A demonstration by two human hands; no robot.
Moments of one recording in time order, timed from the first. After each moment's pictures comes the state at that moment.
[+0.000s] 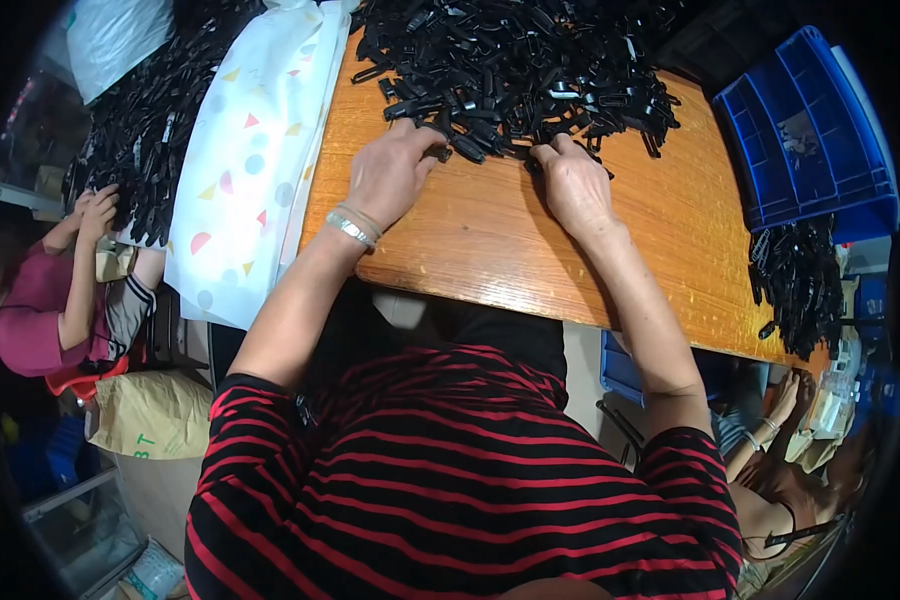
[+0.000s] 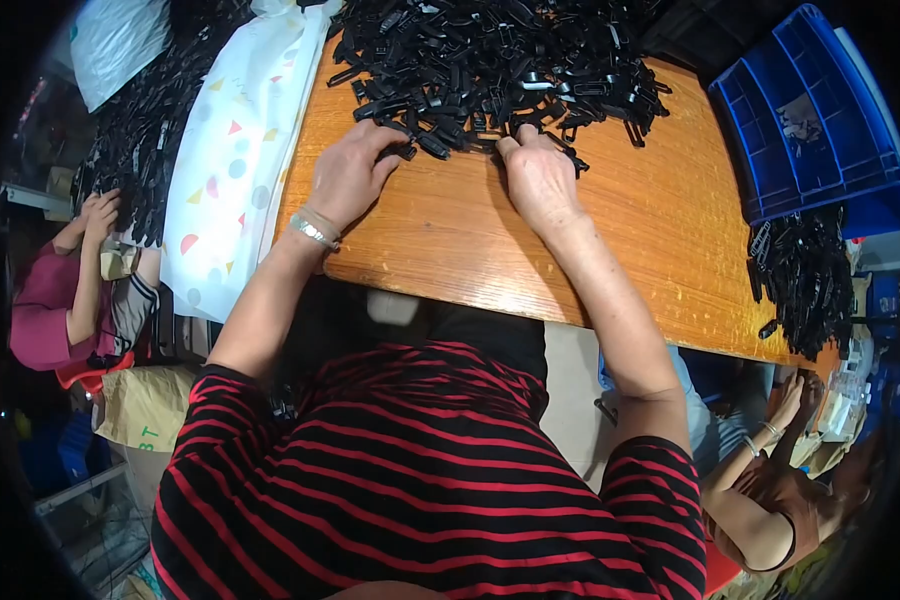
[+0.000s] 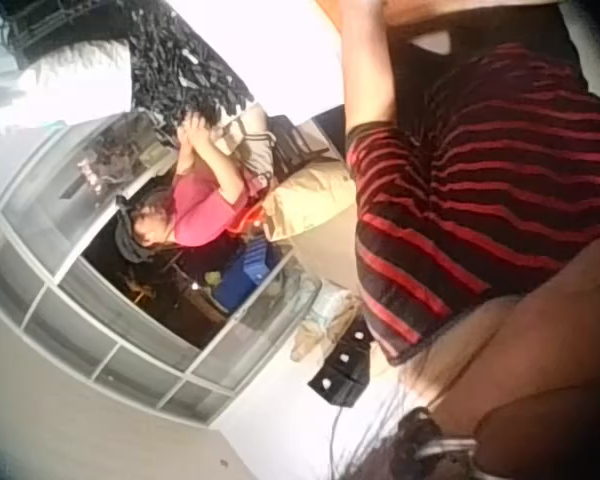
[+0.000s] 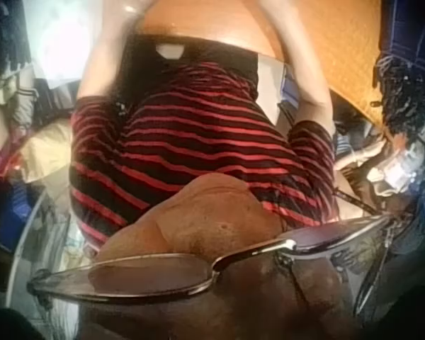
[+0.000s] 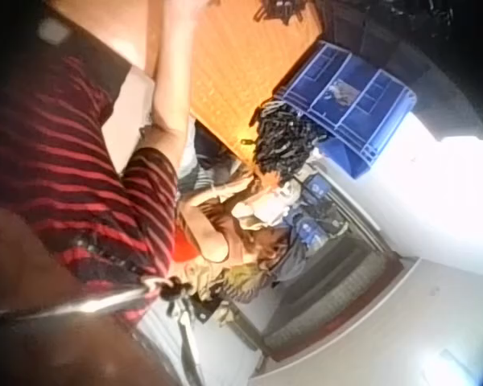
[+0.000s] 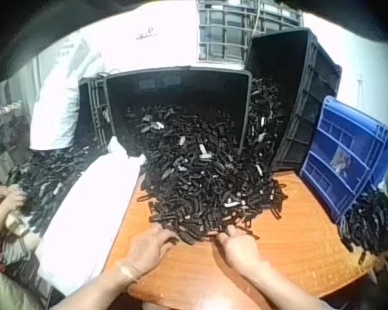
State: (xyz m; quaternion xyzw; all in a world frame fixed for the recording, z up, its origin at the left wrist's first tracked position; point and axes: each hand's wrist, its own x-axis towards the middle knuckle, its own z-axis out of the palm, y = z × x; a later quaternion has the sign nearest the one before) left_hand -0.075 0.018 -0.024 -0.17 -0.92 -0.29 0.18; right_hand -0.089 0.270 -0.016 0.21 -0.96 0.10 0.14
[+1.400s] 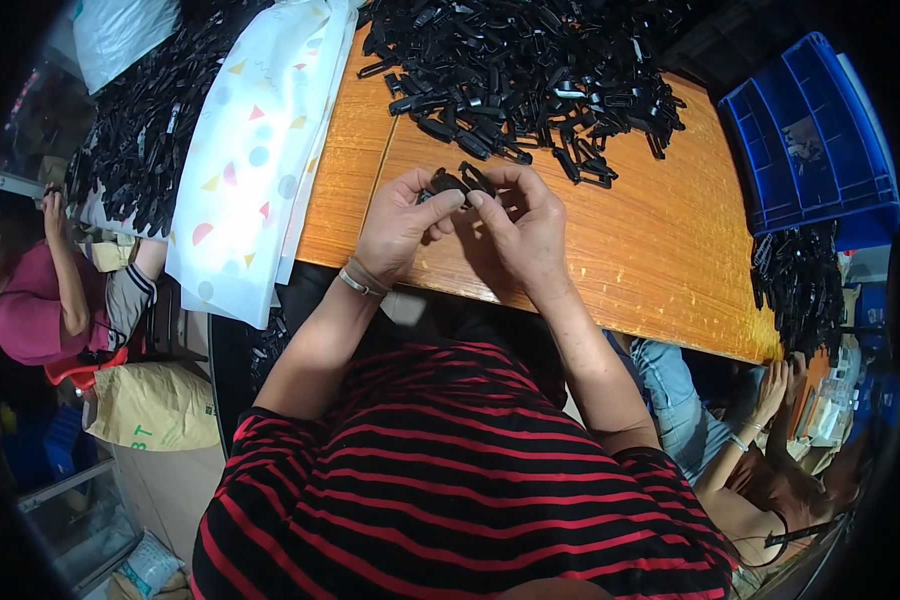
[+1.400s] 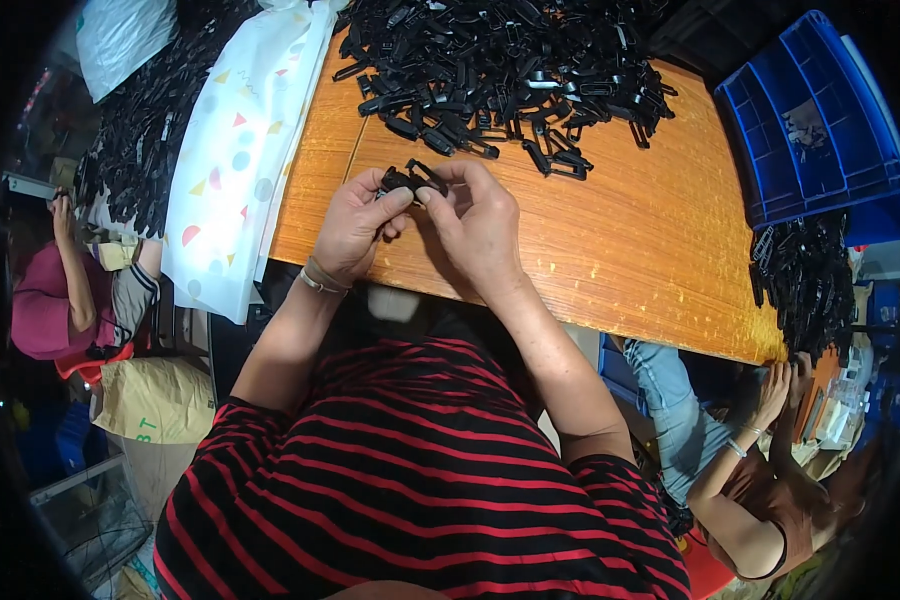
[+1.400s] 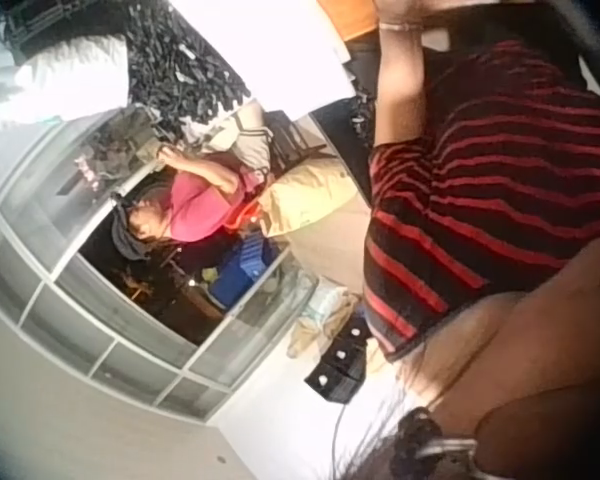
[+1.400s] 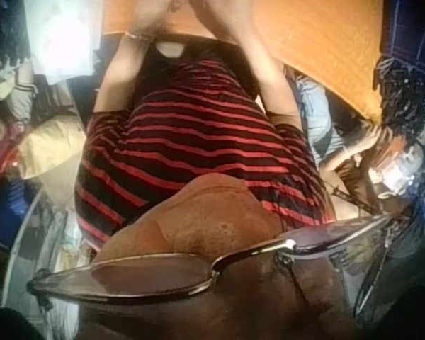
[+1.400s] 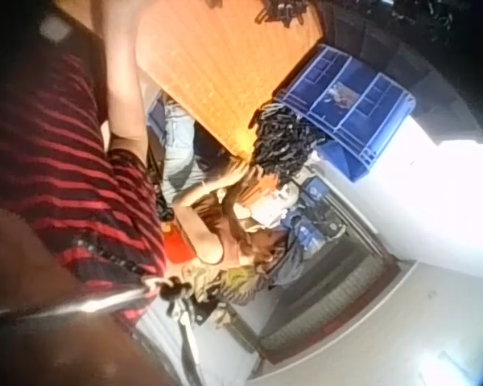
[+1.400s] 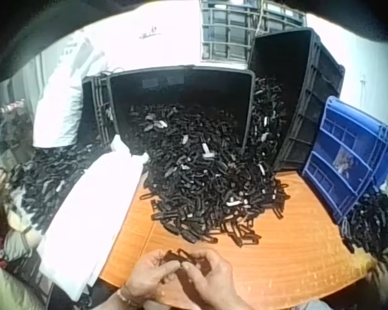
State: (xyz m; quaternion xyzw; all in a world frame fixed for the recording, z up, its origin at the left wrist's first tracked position) left_hand -0.020 0.032 -0.042 0.00 -0.56 -0.82 -0.11; right_hand -0.023 0.203 -0.022 0.10 -0.79 0.61 0.07
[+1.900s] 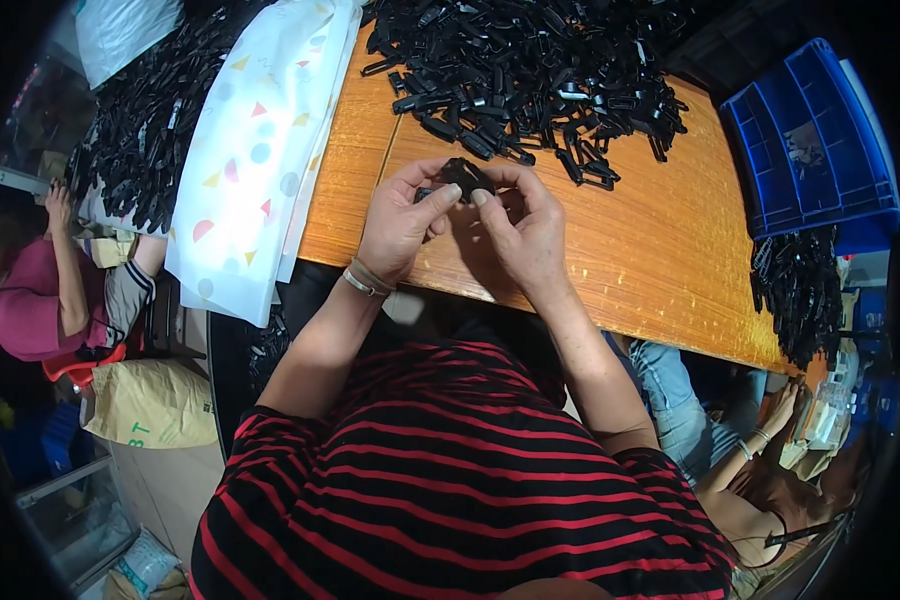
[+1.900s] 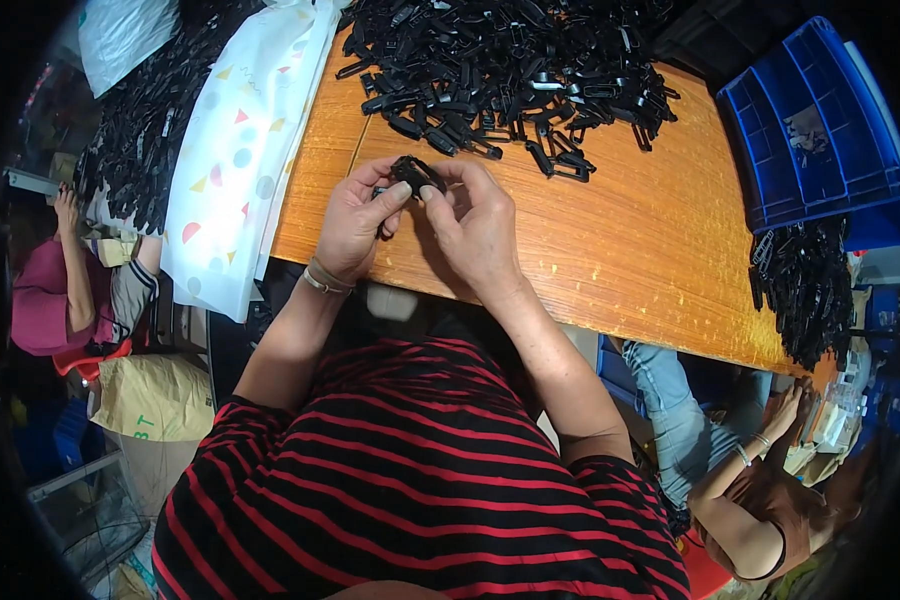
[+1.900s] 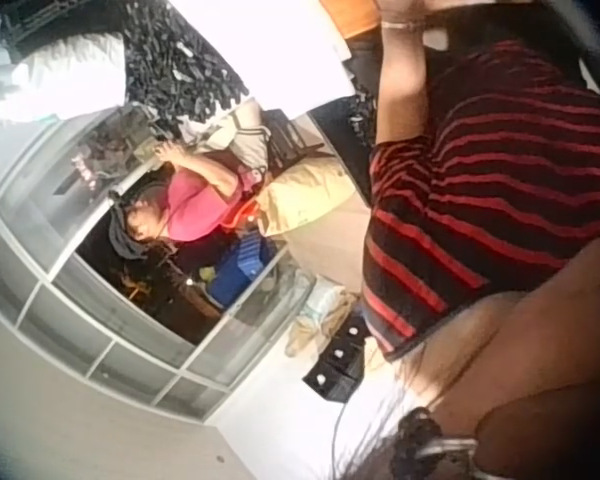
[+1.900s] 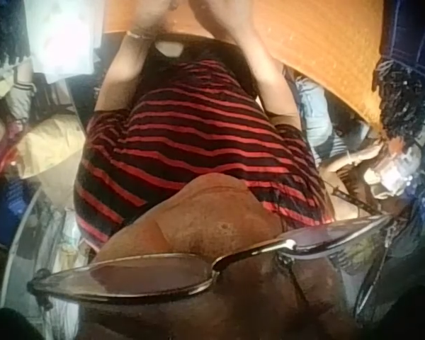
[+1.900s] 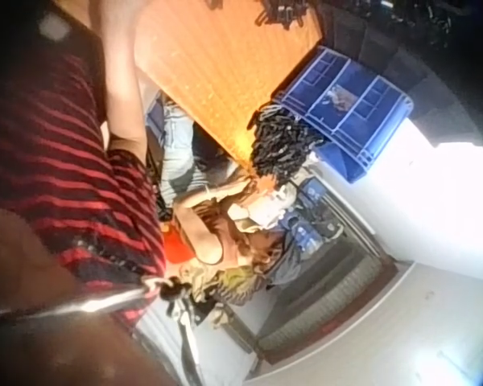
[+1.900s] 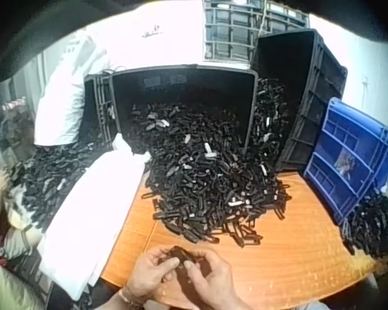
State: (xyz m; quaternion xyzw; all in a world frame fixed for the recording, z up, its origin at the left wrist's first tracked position) left_hand -0.018 0.037 -0.034 0.00 -0.54 -0.84 -0.06; right_hand -0.023 0.201 -0.025 0.13 -0.76 0.63 0.06
